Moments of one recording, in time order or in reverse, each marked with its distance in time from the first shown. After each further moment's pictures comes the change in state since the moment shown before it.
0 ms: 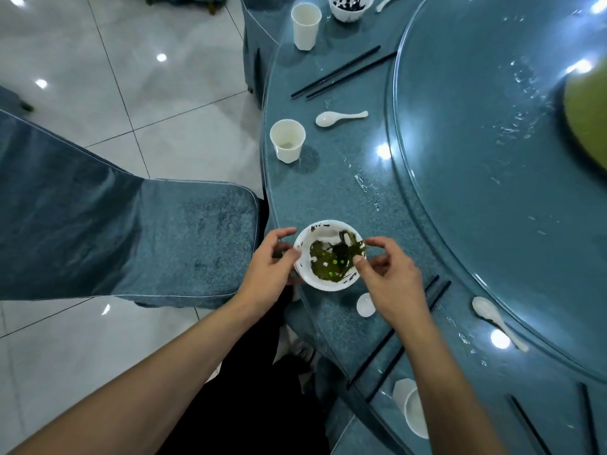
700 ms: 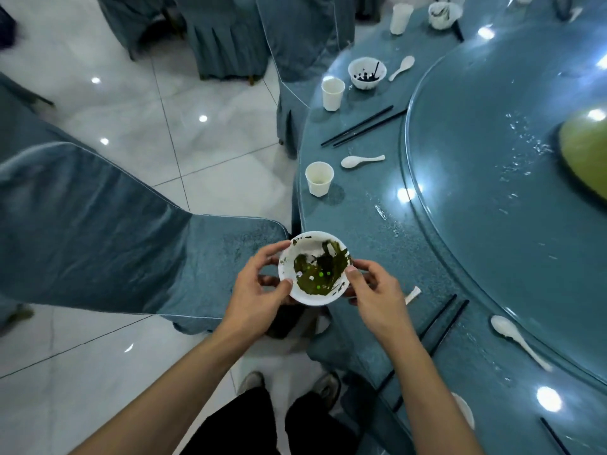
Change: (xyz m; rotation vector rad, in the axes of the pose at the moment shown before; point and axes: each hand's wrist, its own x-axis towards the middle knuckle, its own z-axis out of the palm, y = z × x) left_hand -0.094 0.052 -0.060 0.148 0.104 0.251; right_hand -0.055 -0.057 0.033 0.417 -0.104 -0.010
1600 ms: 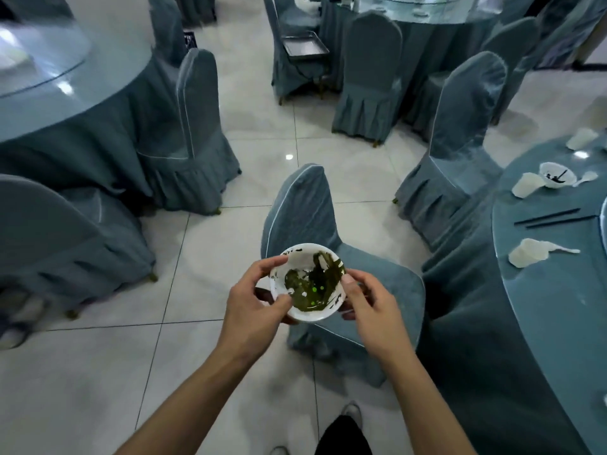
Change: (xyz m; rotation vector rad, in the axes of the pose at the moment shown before) left_hand -0.158 -0.018 -0.464 -0.077 0.408 0.112; right_hand -0.214 -0.115 0.433 -0.073 -0.338 -0.273
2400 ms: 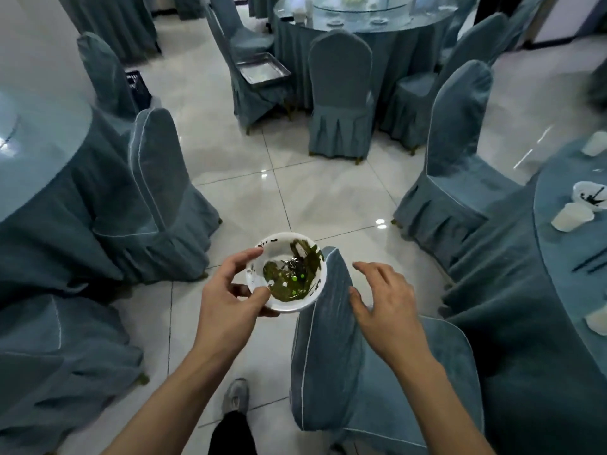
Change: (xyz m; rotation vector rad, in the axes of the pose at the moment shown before) left_hand 0.341 0.058 -0.058 -0.030 -0.074 0.030; right_hand 0.292 -0.056 0.072 -0.851 0.292 -0.294
